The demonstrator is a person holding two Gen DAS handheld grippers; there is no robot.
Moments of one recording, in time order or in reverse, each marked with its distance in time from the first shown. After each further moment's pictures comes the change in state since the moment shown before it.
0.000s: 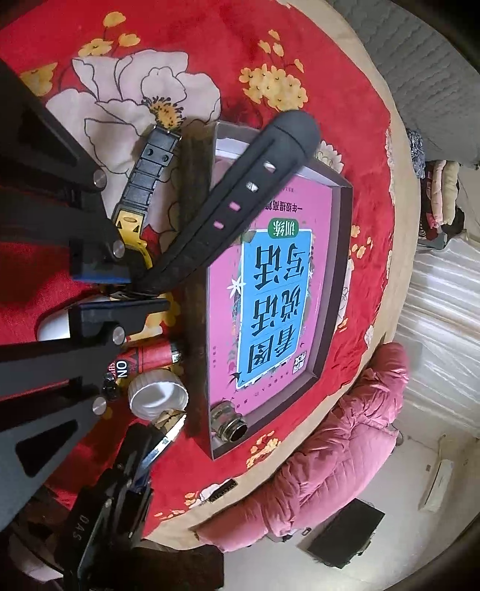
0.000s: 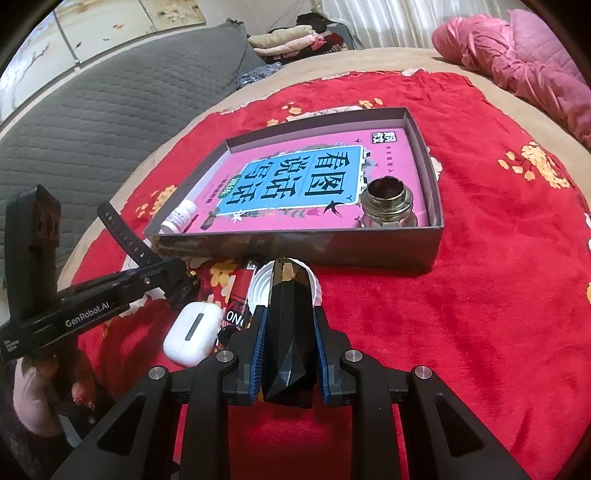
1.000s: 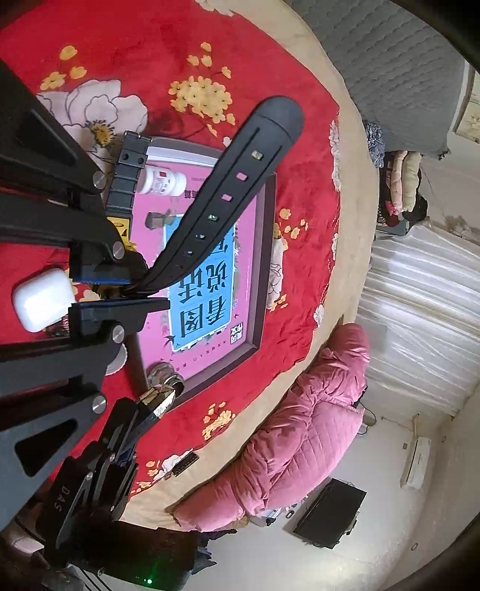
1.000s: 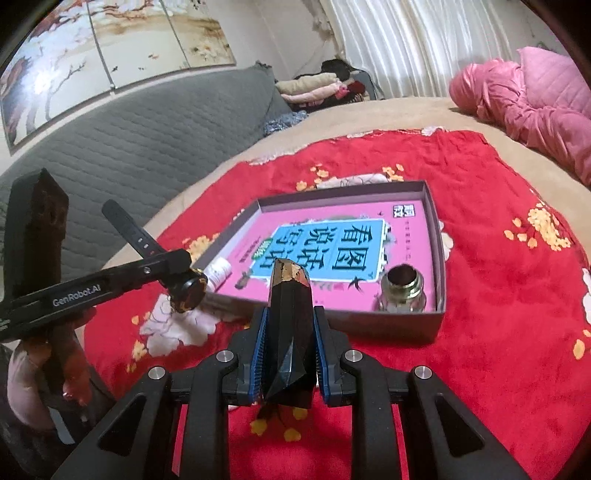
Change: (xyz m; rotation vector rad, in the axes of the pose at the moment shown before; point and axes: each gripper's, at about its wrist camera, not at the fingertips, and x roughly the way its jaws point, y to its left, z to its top) left arm -0.050 -0.025 0.042 0.046 -0.152 -0.030; right arm -0.037 0.011 0.026 -0.056 -0.211 0.074
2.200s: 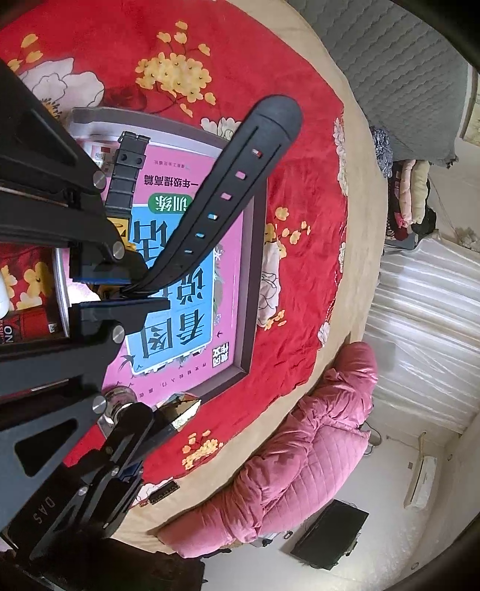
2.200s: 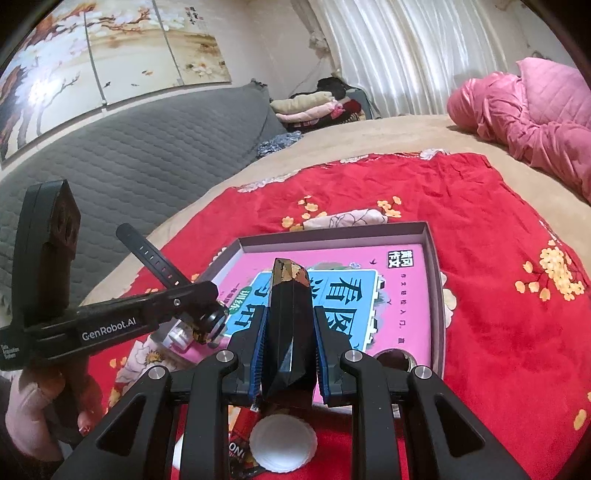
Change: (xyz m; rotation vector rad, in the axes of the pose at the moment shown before) left arm 0.066 -0.002 0.033 -0.024 0.037 0.072; right arm 0.043 -0.023 0.044 -0.014 -0.072 -0.020
